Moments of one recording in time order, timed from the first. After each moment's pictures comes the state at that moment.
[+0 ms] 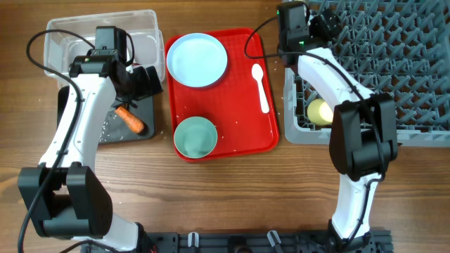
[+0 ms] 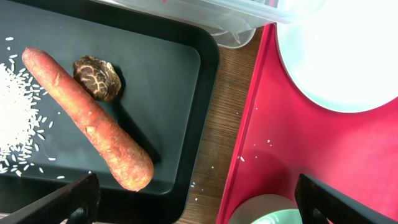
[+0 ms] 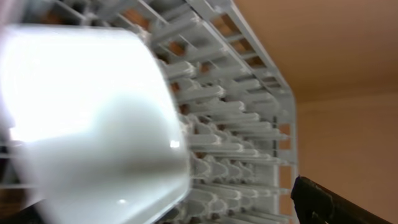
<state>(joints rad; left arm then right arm) -0.01 1.71 1.40 -0.96 0.03 -0.36 0.27 2.15 1.64 -0.30 0.84 -0.51</state>
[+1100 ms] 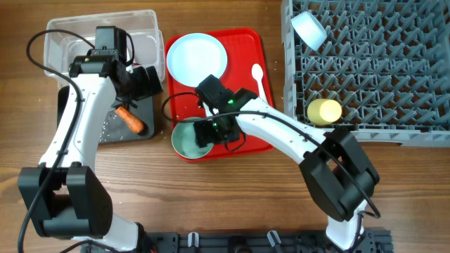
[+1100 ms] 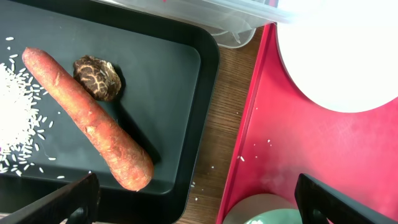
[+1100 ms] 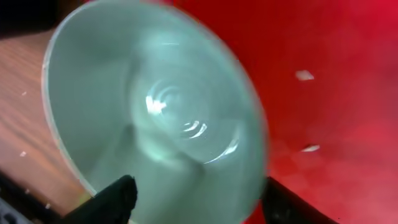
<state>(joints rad) -0.01 1.71 1.40 -0.96 0.03 -0.36 0.75 1.99 1.42 -0.76 -0.31 0.50</state>
